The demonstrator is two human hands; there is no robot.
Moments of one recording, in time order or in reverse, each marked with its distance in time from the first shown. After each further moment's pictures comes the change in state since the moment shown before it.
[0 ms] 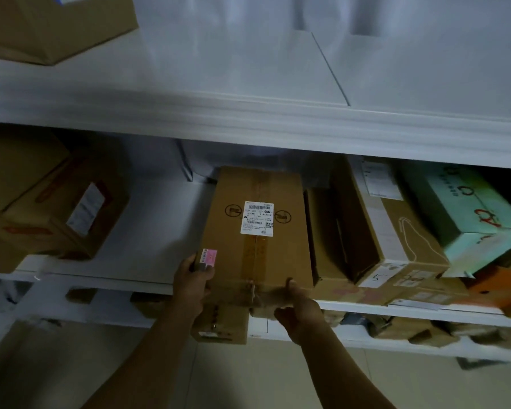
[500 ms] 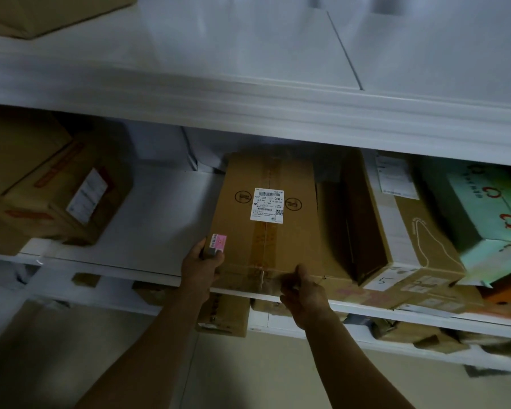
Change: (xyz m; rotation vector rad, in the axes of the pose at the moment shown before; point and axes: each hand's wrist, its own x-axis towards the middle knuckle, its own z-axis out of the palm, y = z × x) left_hand 0.009 0.002 0.024 0.045 0.009 0.076; right_hand 0.028 -0.024 0.002 -0.179 0.051 -0.021
